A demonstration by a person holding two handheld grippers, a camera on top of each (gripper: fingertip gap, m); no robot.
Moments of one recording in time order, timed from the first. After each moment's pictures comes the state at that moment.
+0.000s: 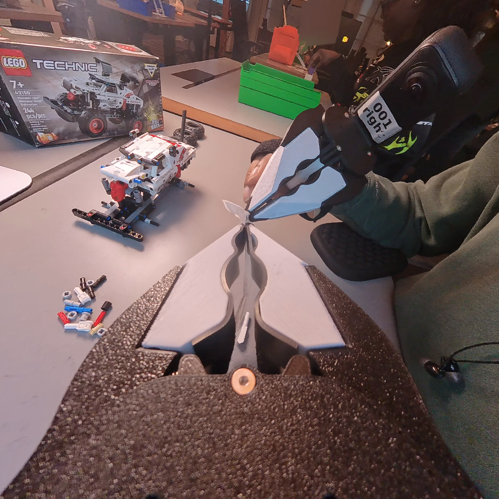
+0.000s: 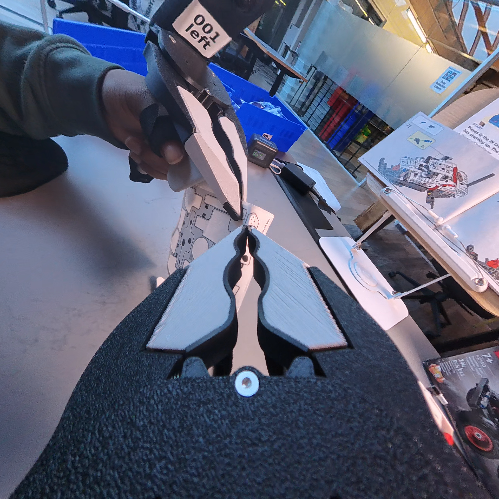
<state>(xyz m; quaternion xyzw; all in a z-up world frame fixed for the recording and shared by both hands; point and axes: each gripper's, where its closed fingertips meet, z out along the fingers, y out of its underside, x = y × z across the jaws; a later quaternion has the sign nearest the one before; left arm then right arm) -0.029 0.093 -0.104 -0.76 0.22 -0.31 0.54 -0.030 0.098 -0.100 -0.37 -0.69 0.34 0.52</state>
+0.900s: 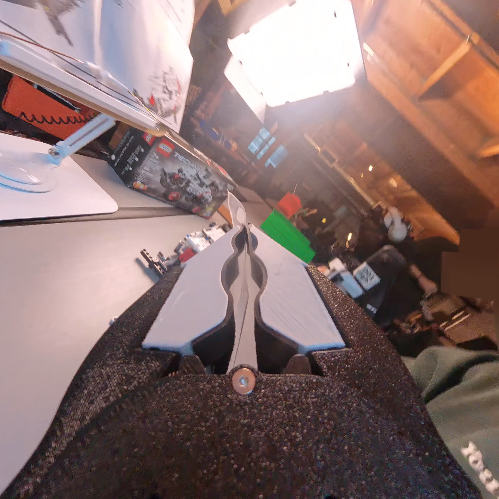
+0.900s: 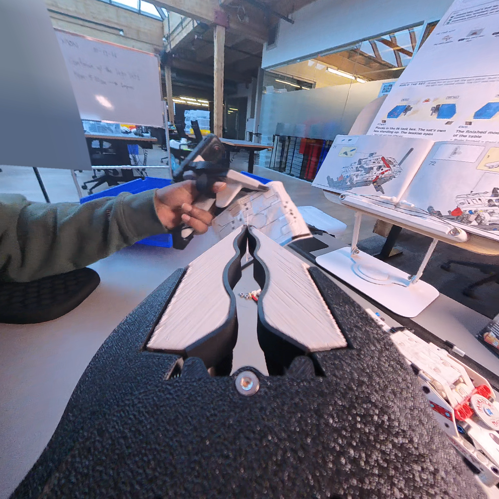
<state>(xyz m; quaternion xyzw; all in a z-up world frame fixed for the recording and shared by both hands) -0.155 0.161 -0.047 -0.65 -0.08 -0.45 0.60 0.007 0.143 -0.035 -0.44 -0.52 0.52 0.52</state>
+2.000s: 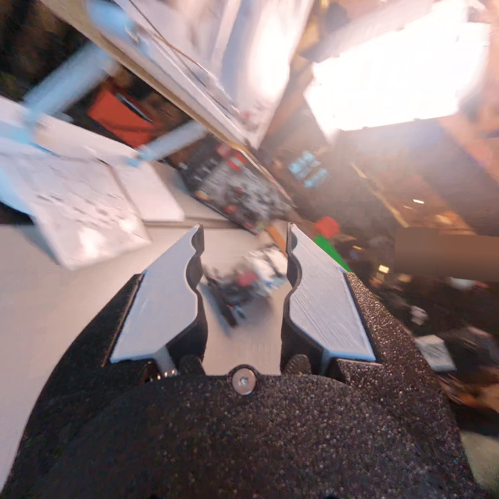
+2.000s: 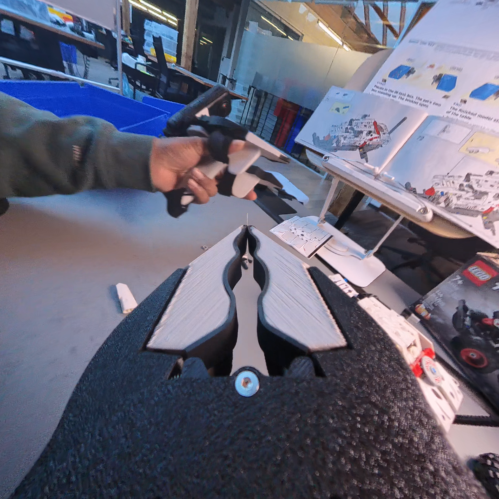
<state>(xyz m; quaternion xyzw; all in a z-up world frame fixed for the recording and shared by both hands) -0.179 0.228 -0.101 -0.67 -0.16 -0.41 0.60 -0.005 0.160 -0.097 -0.44 -0.58 0.39 0.56</state>
